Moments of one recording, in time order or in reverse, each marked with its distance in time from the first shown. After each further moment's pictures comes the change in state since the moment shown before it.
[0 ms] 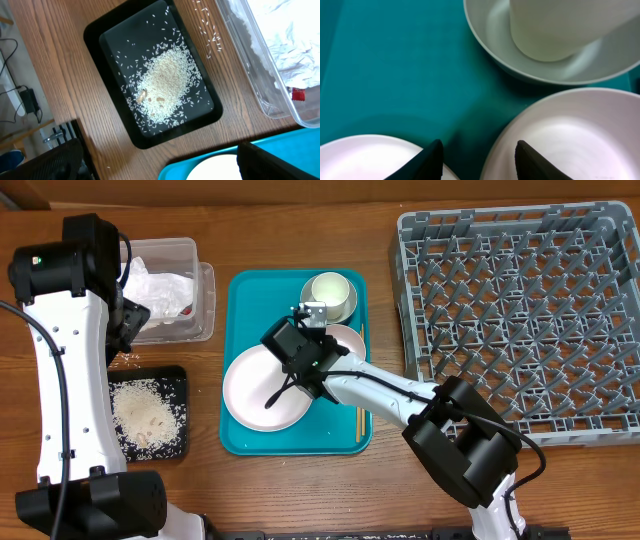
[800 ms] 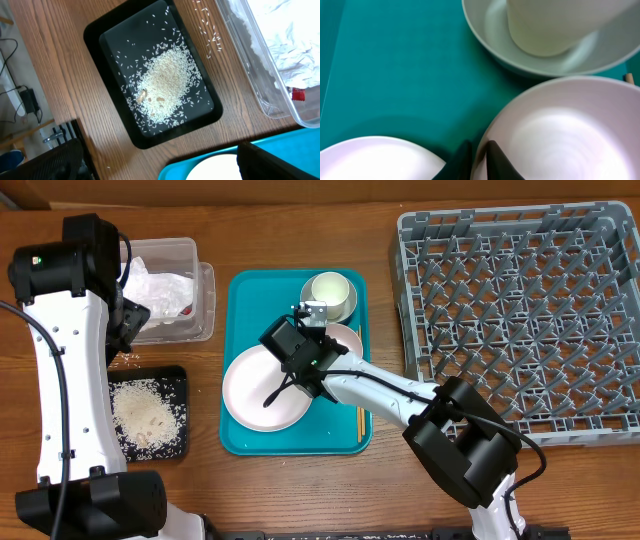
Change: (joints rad) left arm 0.000 0.000 0.000 0.000 0.000 0.000; right arm 0.000 0.000 0.010 -0.026 0.003 0.028
